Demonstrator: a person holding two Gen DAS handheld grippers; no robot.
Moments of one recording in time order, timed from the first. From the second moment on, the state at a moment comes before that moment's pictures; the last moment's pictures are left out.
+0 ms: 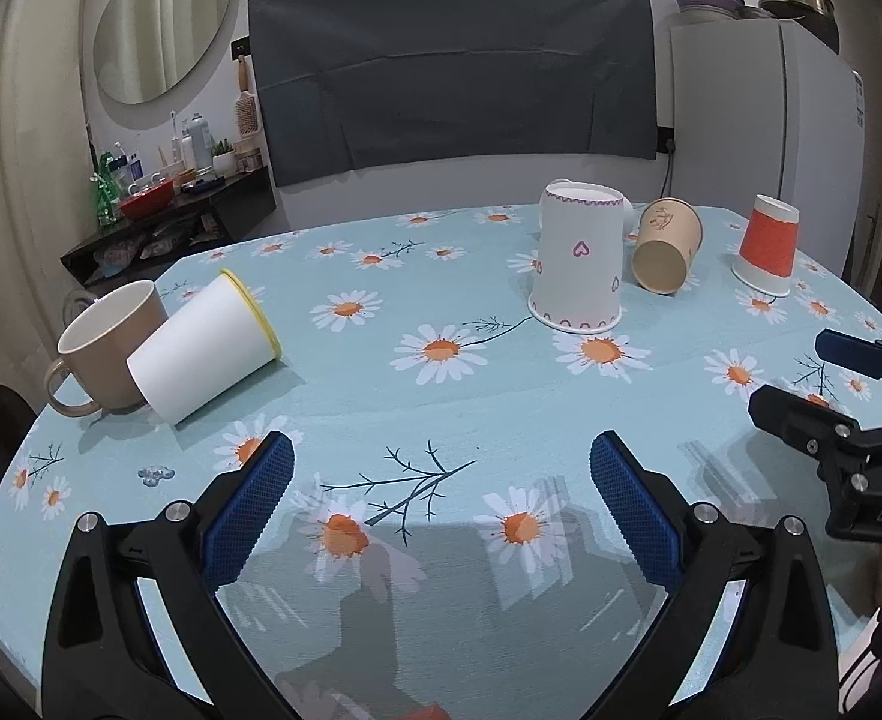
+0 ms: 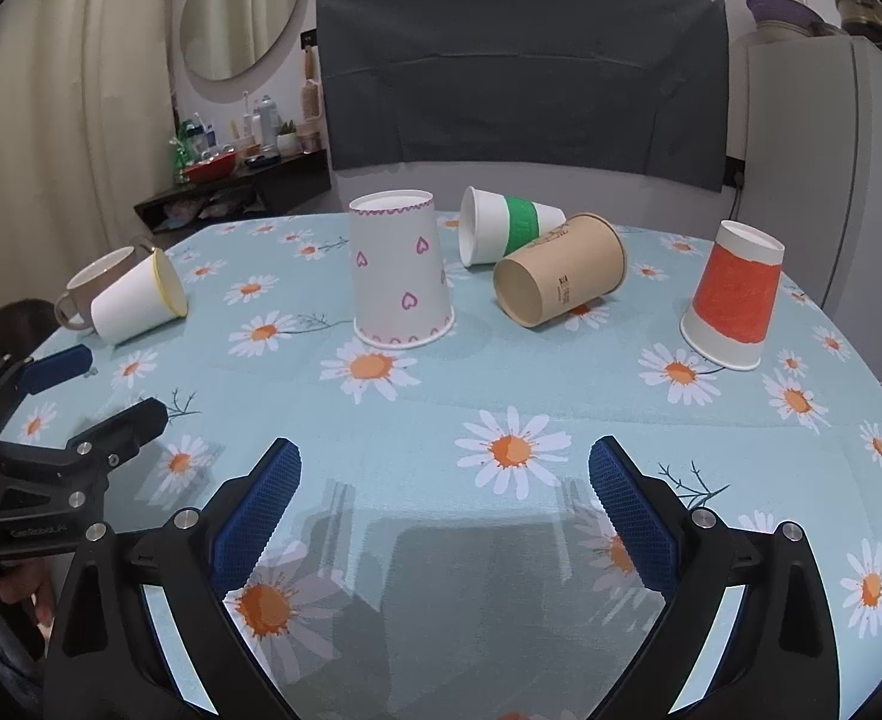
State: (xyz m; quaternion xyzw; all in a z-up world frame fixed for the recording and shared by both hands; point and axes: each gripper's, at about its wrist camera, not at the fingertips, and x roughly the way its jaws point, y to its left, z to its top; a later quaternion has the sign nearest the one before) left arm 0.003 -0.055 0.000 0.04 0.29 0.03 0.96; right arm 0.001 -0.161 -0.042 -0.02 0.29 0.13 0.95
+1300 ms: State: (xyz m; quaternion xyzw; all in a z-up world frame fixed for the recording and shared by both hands) left arm 0.010 -0.057 -0.005 0.03 0.31 0.02 0.95; right arm -0.007 -0.151 -0.042 -0.05 0.27 0.12 0.95
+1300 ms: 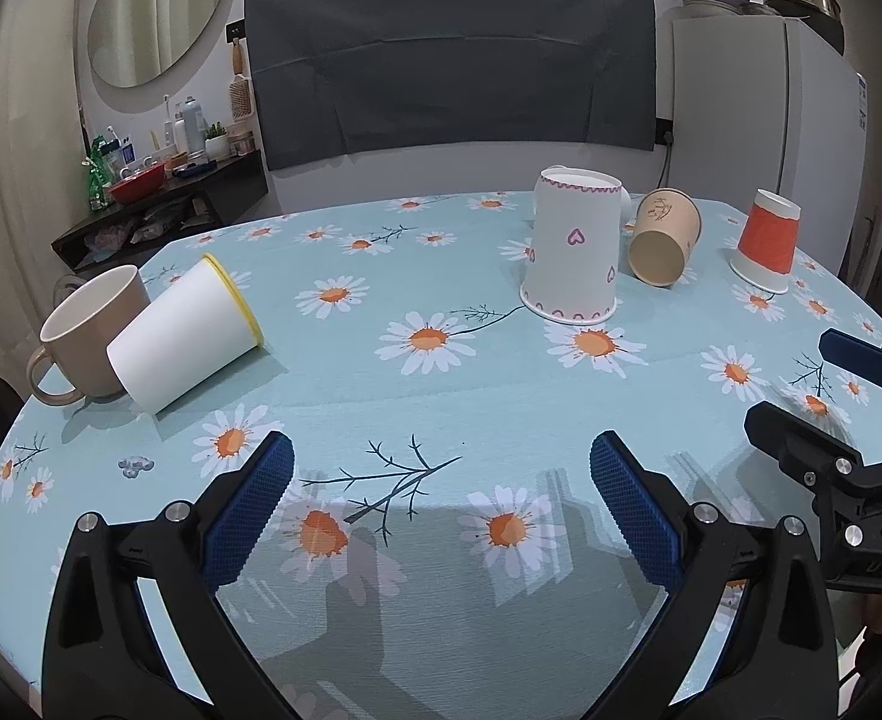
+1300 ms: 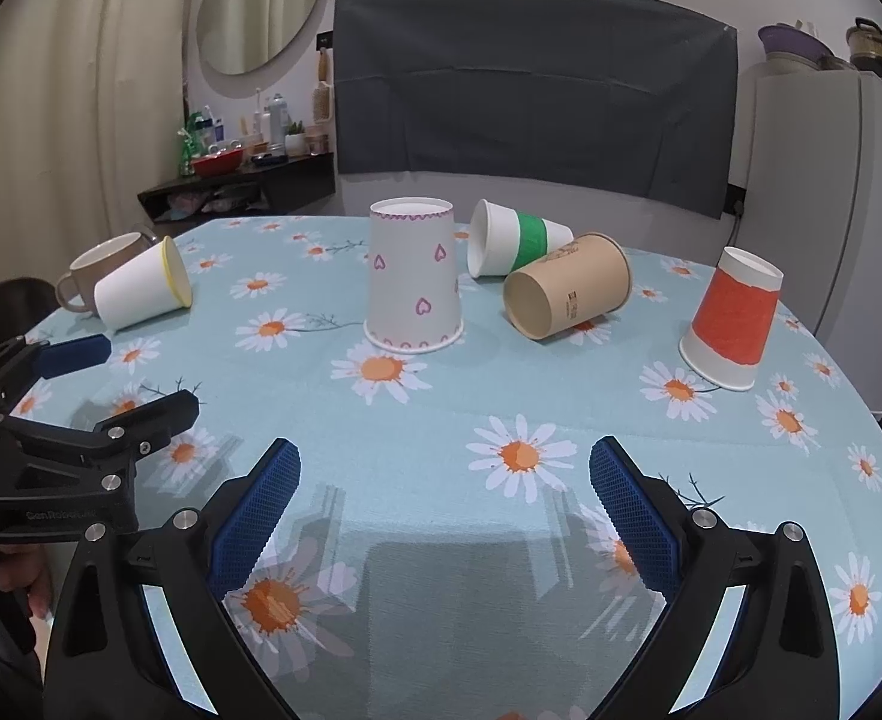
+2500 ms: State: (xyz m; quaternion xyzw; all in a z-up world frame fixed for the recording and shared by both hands) left arm 0.008 -0.059 -0.005 0.04 0.31 0.02 0.95; right arm -0.007 -0.151 -0.043 -0.05 0.27 0.12 0.95
